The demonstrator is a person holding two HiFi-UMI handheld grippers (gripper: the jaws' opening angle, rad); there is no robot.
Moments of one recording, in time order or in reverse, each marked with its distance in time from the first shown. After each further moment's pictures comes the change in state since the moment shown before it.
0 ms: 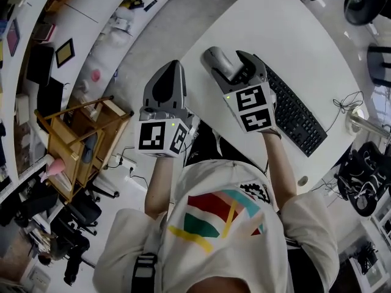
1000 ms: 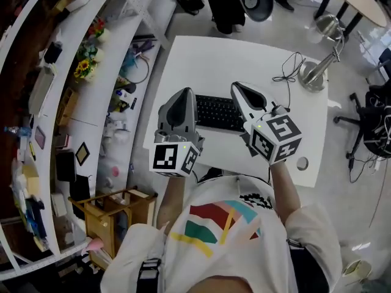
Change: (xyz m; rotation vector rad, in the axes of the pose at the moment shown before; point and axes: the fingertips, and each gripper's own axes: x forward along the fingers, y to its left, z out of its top) left arm -0.041 -0.315 0.062 0.228 -0.167 -0.522; right arm -0.357 -0.094 -0.028 0.422 -0.625 -0.337
